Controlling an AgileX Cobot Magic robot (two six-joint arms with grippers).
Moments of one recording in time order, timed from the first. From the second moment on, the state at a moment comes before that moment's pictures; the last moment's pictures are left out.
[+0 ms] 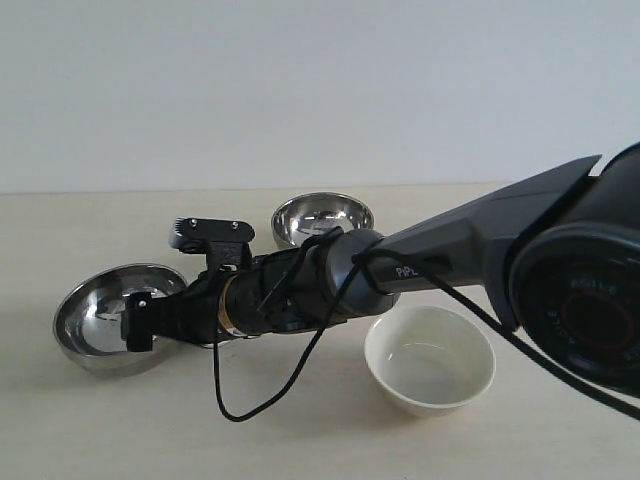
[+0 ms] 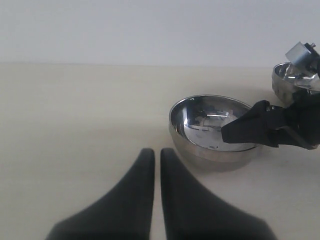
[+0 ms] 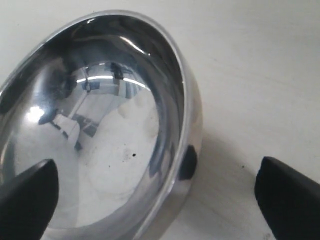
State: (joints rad) left arm 0.01 0.00 0.00 -0.09 0.31 0.04; right arm 0.83 2.32 -1.53 -1.13 -0.19 1.61
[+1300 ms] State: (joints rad) left arm 0.01 0.00 0.00 -0.09 0.31 0.04; right arm 0.82 2.01 -1.44 -1.74 -0.23 2.07
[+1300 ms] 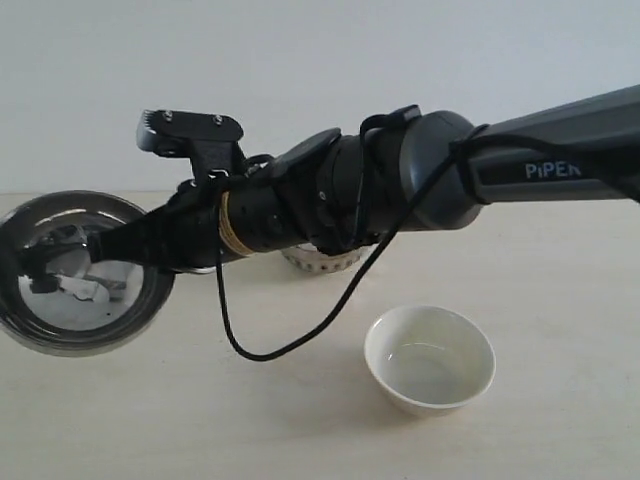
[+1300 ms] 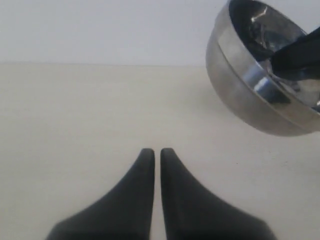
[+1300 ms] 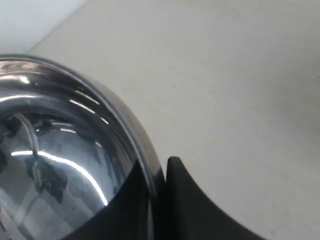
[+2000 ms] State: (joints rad) left arm 0.01 0.00 0.00 -0.09 0.31 0.04; right arm 0.79 1.81 -1.27 -1.75 -0.01 1.88
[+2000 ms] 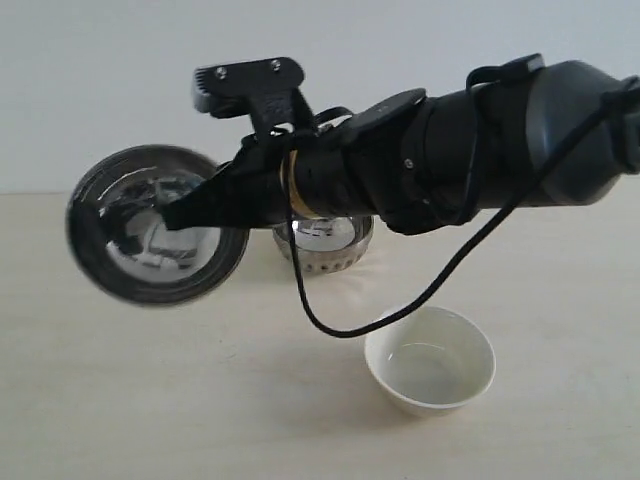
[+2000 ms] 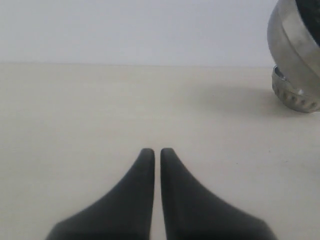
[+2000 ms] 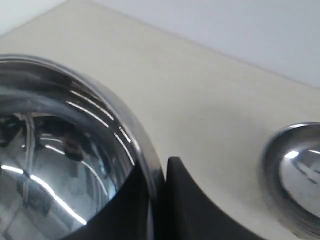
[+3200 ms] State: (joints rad) left arm 0.01 0.00 0.00 -0.09 0.31 0.04; right arm 0.76 1.91 -1.20 -0.26 0.41 0.60
